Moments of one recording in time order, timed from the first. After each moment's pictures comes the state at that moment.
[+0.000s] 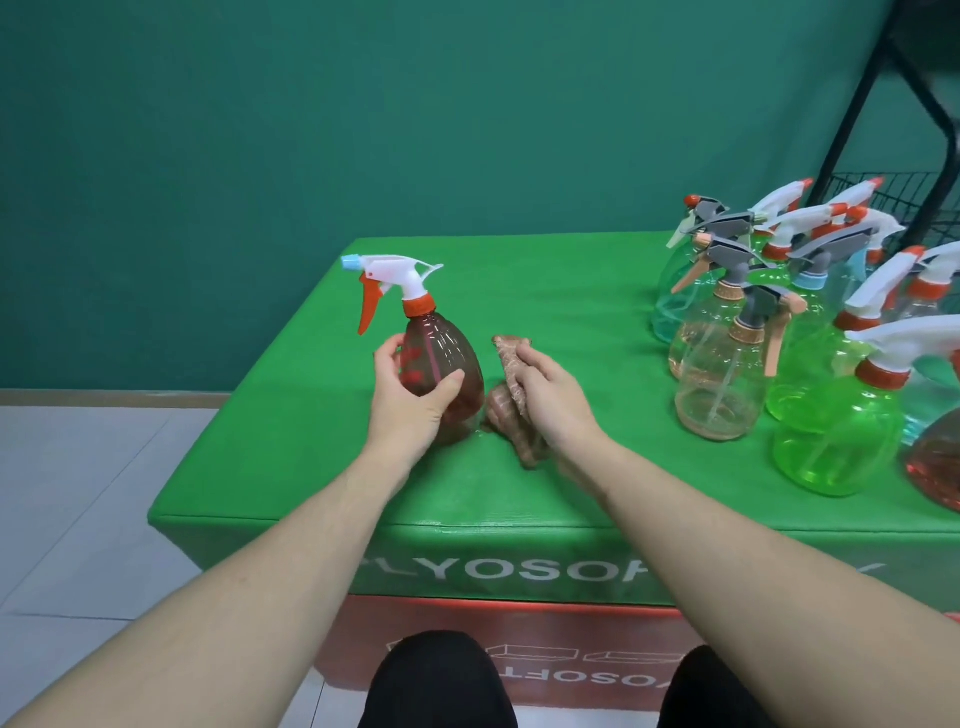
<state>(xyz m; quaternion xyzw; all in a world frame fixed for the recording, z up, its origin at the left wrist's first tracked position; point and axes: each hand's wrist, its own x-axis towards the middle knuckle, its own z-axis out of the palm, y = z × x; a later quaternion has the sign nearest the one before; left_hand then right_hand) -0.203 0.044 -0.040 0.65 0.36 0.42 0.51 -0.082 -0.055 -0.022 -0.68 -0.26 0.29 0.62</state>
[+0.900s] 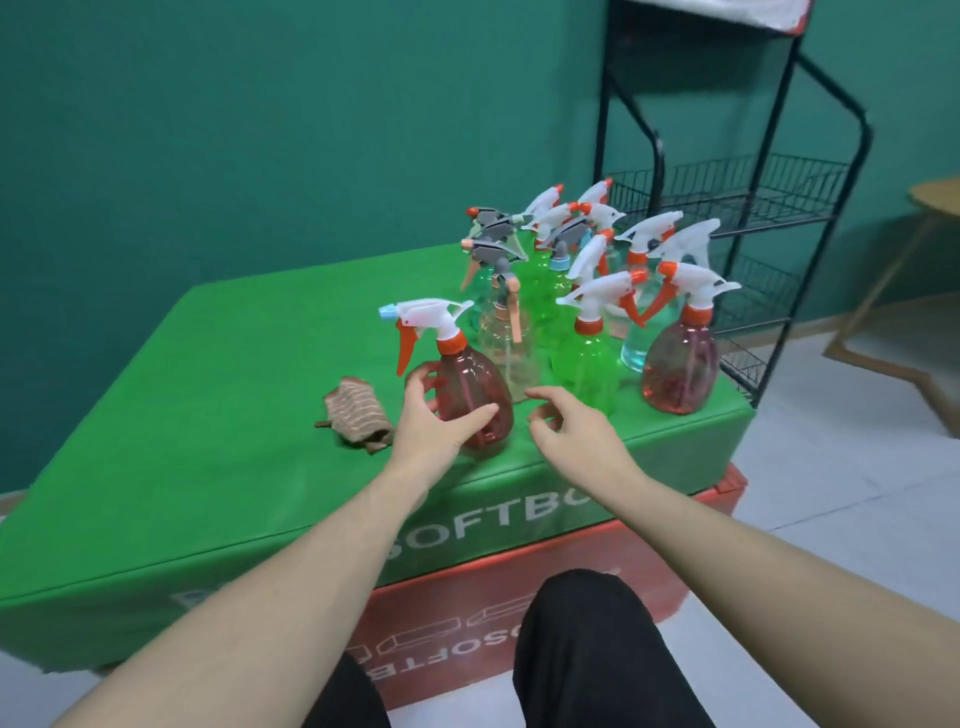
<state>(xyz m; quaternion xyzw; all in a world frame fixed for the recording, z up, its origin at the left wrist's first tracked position) -0.104 -0.131 -0.028 0.74 0.28 0.24 0.57 -0.011 -0.281 -0.033 -0.84 -0.33 0.07 0.42</state>
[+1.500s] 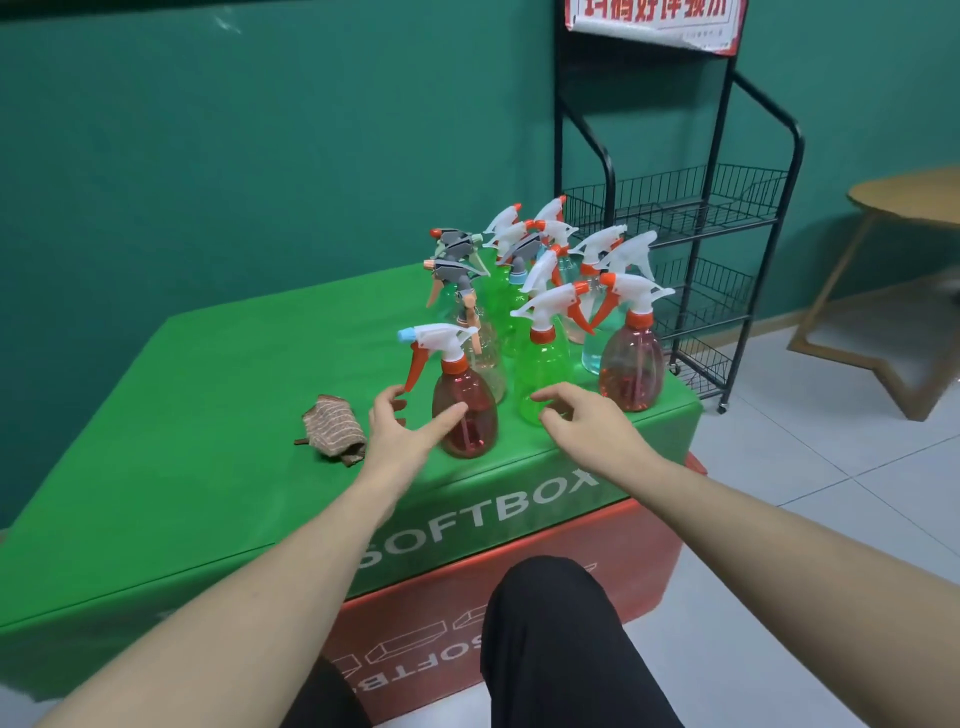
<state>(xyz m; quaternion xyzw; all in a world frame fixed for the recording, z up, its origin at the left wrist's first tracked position) -0.111 -0.142 -0.018 0.76 0.31 0.21 0.53 0.007 -0.336 -0.008 -0.85 -0.31 0.07 0.41</state>
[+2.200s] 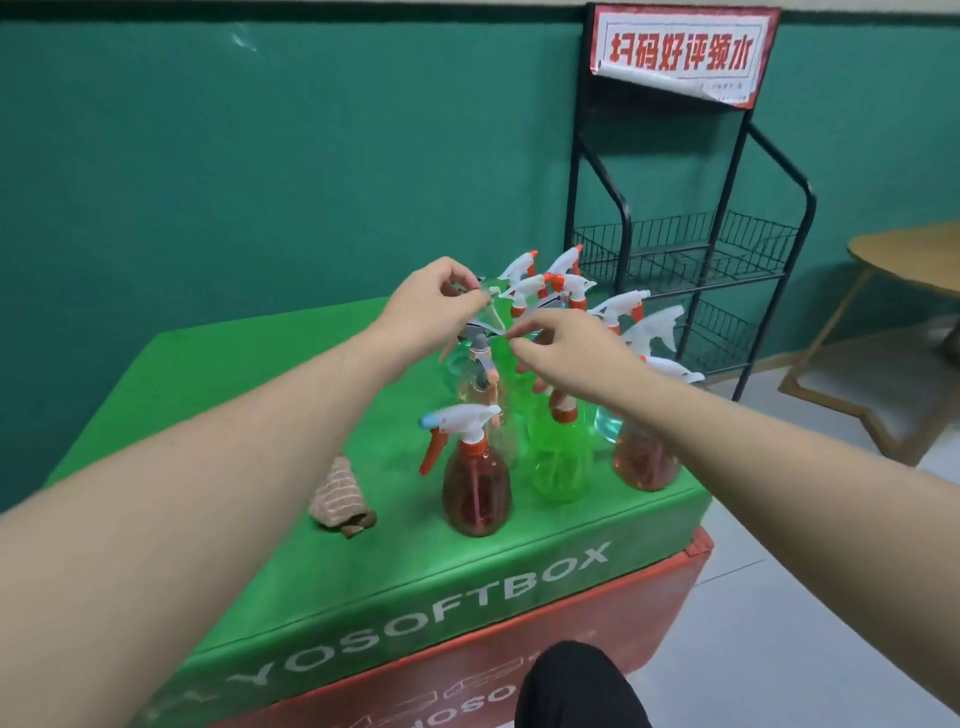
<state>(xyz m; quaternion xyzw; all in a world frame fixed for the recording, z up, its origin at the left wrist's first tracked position) -0.023 -0.101 0.167 0.87 0.16 0.24 0.41 0.049 -0.263 0.143 -0.85 -0.37 0.05 0.38</state>
